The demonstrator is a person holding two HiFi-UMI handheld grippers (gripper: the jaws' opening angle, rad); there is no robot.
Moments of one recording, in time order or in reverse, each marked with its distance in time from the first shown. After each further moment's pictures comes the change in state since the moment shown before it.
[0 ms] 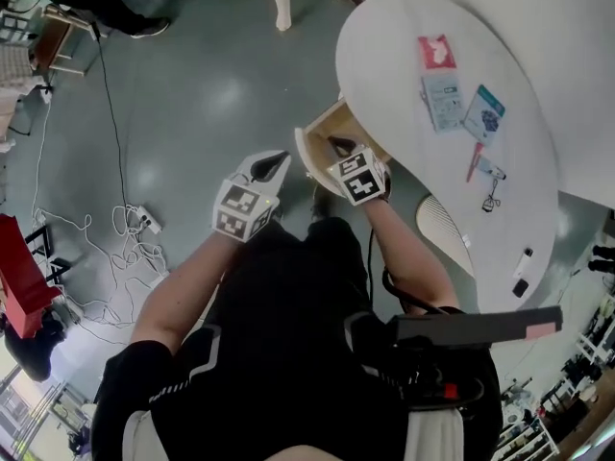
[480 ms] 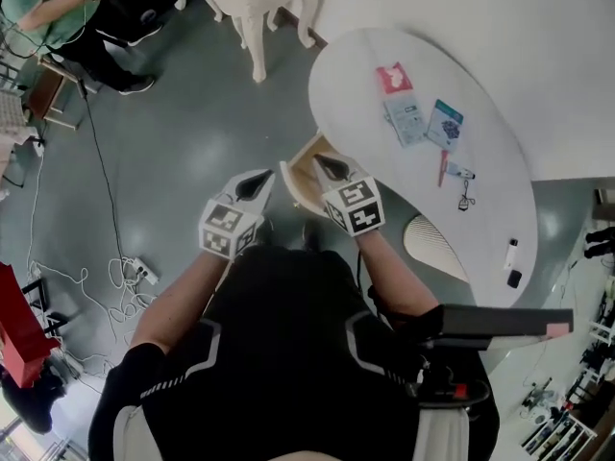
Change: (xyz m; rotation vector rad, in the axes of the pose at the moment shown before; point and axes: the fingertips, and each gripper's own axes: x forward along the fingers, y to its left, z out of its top) left arm -0.042 -0.008 0.060 0.069 -0.127 -0.053; right arm -0.115 0.016 0.090 0.108 -0.329 -0.116
